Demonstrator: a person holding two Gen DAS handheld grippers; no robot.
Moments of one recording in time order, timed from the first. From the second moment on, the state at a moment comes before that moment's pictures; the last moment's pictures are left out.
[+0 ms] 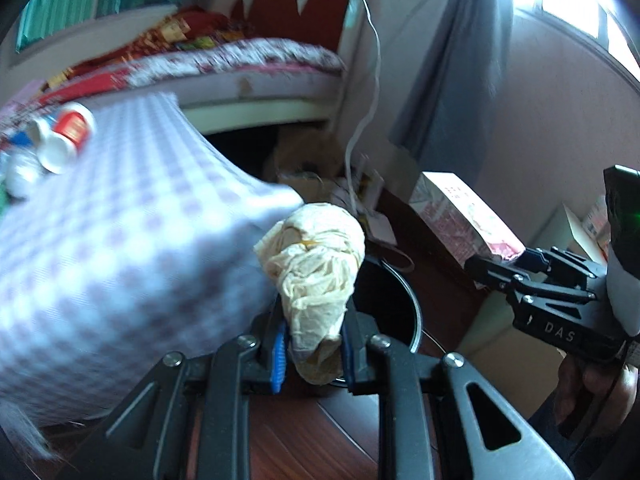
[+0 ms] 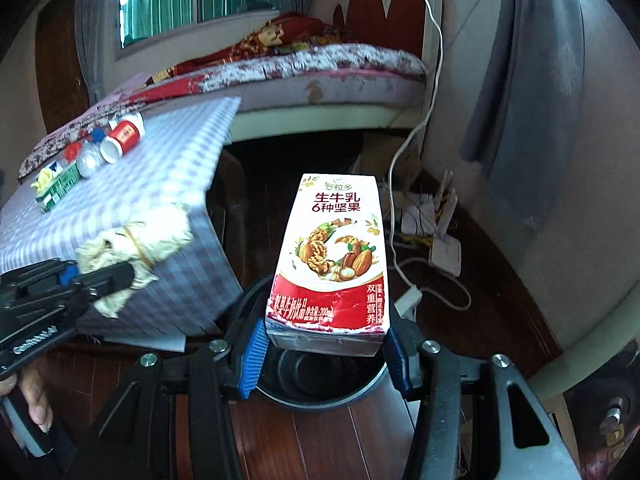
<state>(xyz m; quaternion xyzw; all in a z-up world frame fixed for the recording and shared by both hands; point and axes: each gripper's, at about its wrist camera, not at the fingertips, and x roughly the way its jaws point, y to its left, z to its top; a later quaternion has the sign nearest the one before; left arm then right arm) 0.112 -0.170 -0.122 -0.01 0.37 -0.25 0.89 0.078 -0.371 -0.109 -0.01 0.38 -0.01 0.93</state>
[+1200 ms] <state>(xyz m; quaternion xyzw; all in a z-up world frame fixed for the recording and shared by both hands) 0.116 -0.159 -0.151 0.04 0.41 -0.14 0.90 0.113 -0.381 -0.171 0.00 0.45 0.01 0.89</state>
